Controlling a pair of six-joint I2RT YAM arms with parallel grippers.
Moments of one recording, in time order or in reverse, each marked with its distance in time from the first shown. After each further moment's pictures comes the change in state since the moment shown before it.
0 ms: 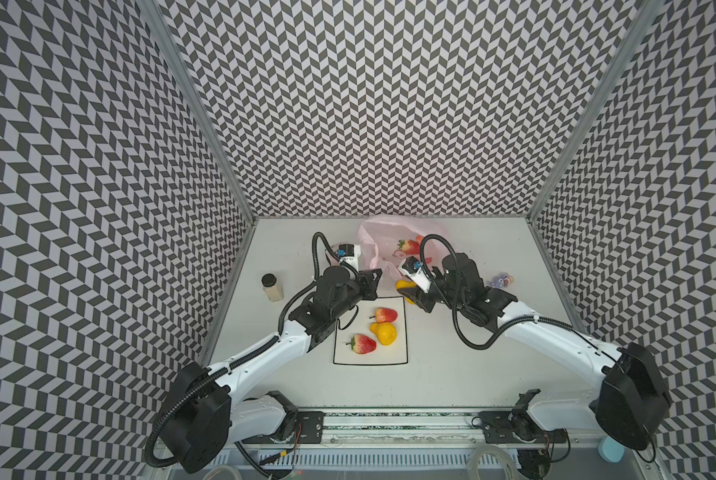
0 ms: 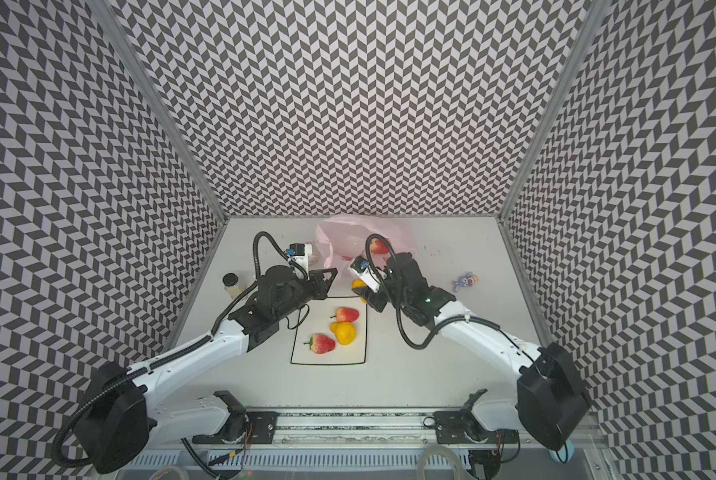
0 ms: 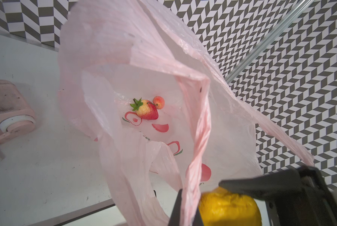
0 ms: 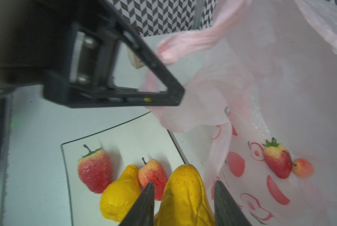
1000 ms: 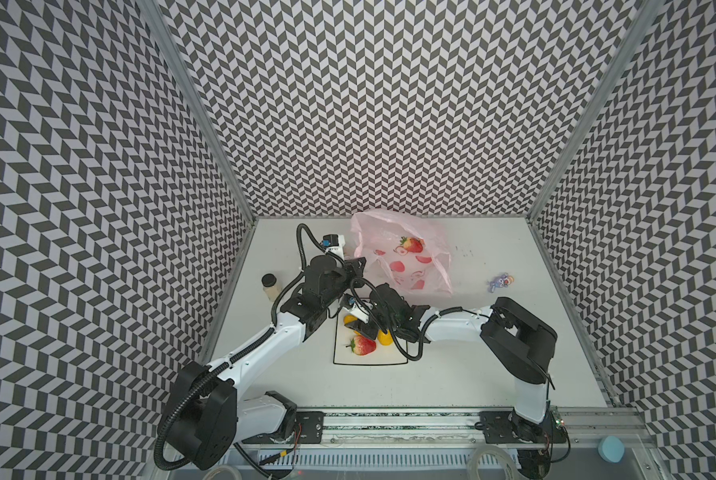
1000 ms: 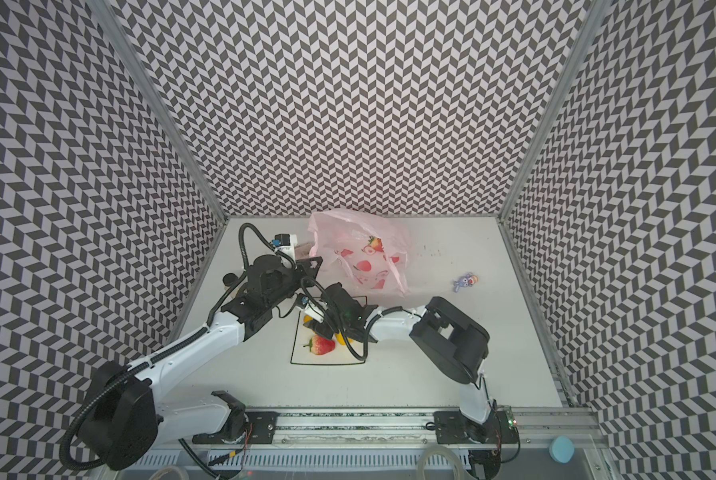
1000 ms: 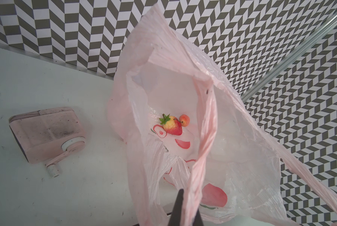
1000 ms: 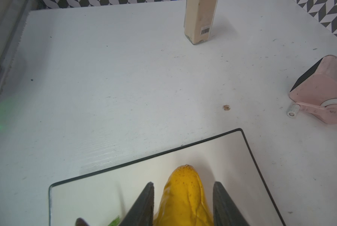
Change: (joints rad) left arm 0.129 0.024 0.035 -0.014 0.035 0.046; right arm 0.247 0.616 0.185 0.323 0.078 0.068
